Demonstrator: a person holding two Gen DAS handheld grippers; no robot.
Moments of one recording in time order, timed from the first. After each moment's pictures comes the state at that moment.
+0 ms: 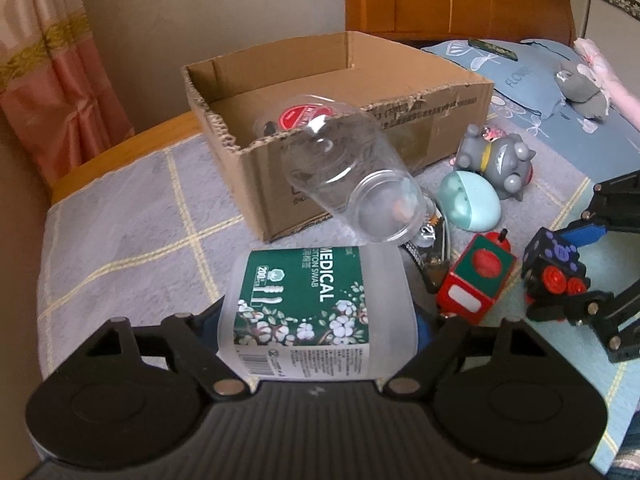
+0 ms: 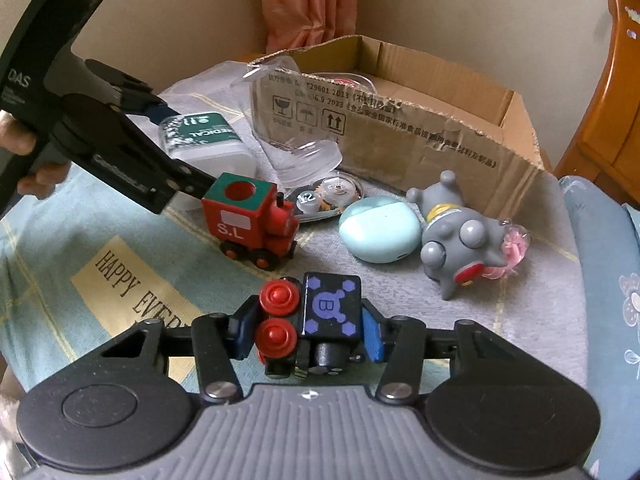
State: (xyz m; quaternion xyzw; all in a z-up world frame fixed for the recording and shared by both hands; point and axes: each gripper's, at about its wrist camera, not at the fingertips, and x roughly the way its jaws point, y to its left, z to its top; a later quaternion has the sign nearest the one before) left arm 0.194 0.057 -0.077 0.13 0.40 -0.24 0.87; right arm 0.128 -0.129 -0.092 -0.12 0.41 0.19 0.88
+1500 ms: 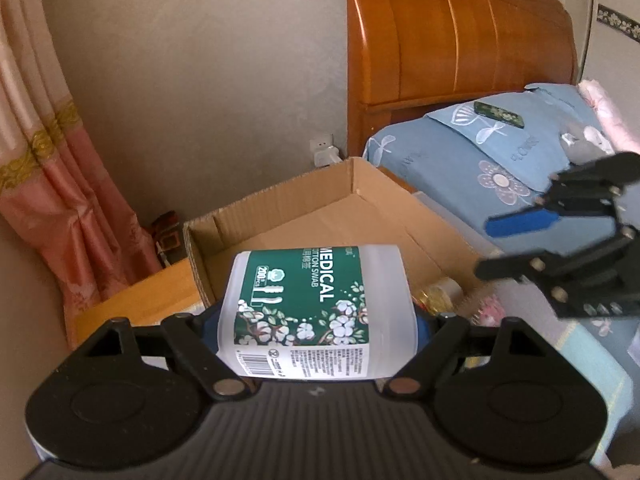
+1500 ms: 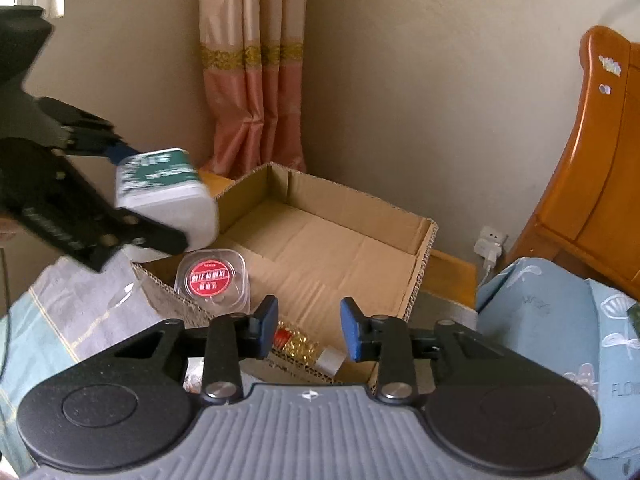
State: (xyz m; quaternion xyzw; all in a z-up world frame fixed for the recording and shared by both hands) left arm 0.294 -0.005 0.041 0.13 0.38 -0.24 0.88; right arm 0.254 -0.198 0.022 -0.10 0.35 0.18 0.91
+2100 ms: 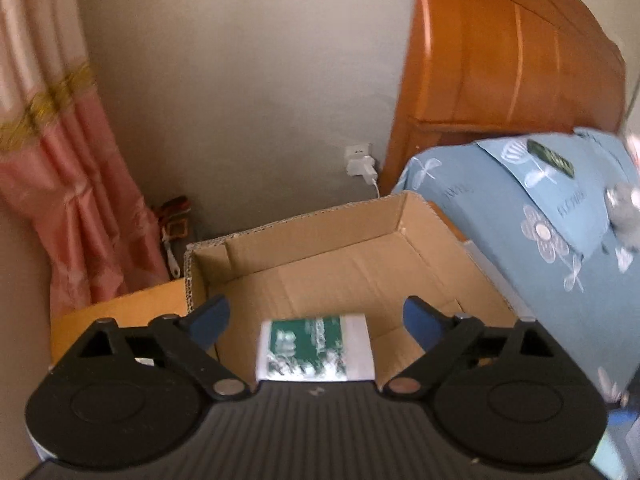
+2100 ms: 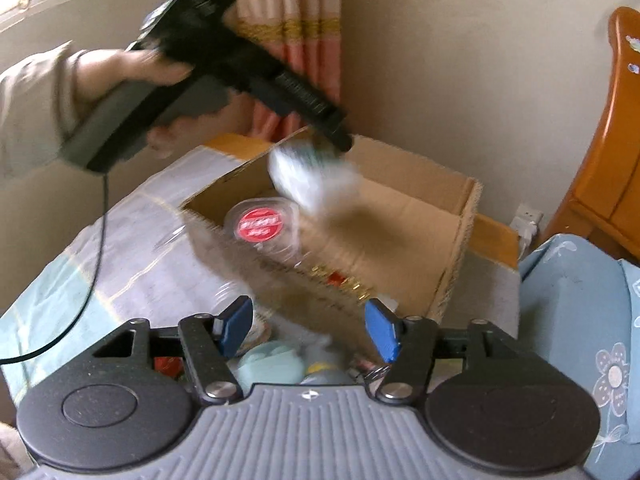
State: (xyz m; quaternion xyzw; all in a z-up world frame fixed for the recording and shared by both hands) left arm 0.364 -0.020 0.023 0.05 0.40 -0.19 0.89; right arm 0.214 -0.183 -0.004 -0.10 0.39 0.23 0.89
